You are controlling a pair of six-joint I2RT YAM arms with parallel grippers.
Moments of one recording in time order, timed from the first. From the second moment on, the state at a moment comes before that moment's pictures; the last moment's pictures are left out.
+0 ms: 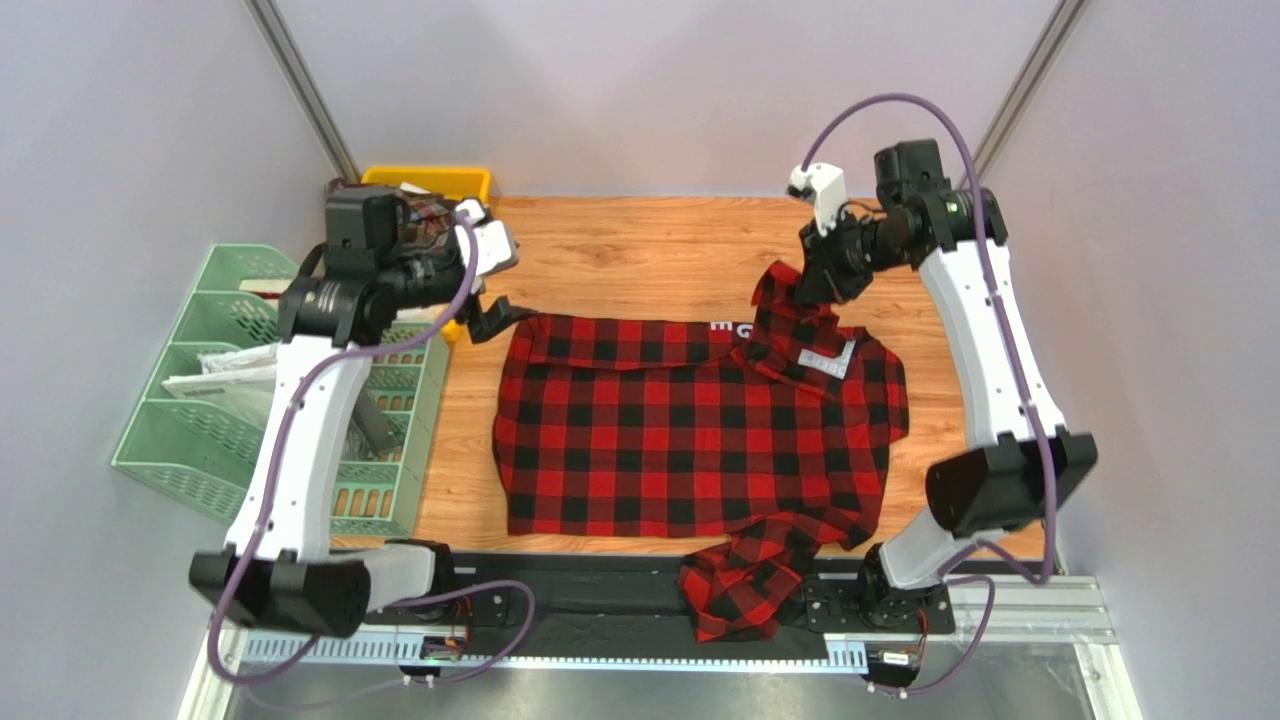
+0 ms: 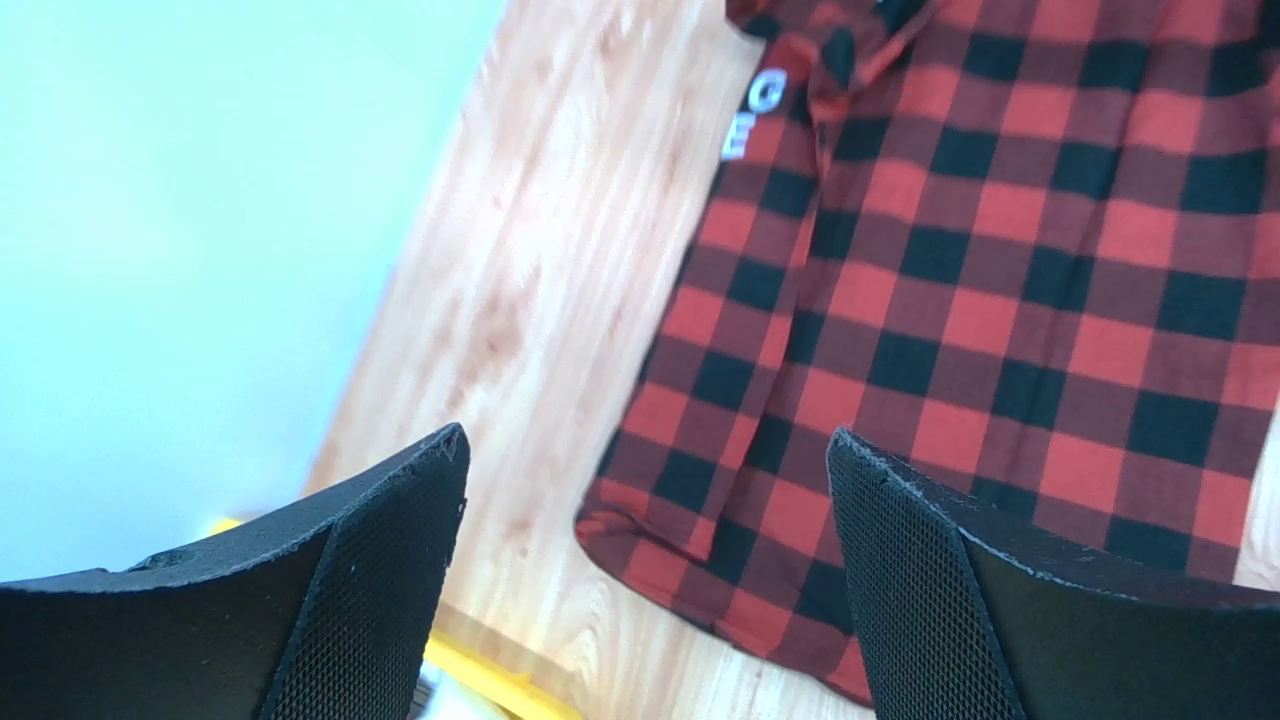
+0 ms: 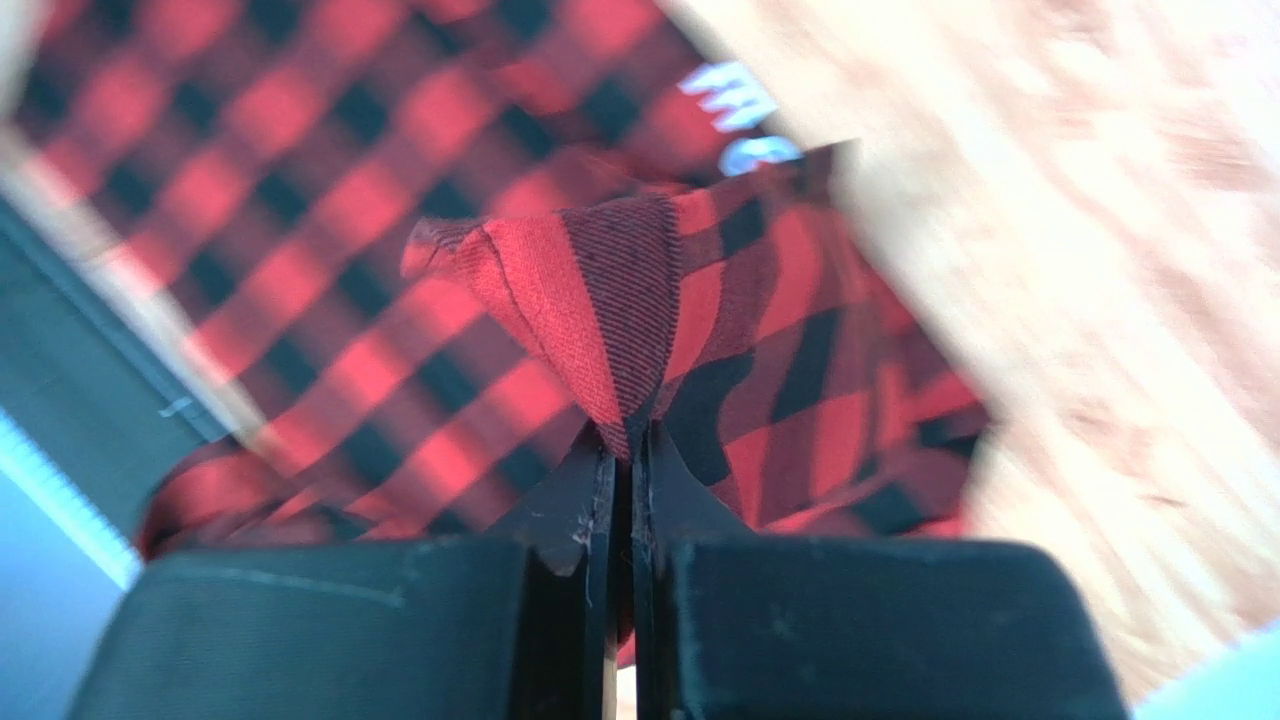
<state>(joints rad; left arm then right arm) -0.09 1.28 1.50 -0.85 0.88 0.90 0.12 1.66 1.91 -1.26 -0.50 -0.53</state>
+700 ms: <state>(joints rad) -0.30 0.82 1.09 -0.92 0.90 0.96 0.35 1.16 1.32 -1.33 -0.83 -0.57</state>
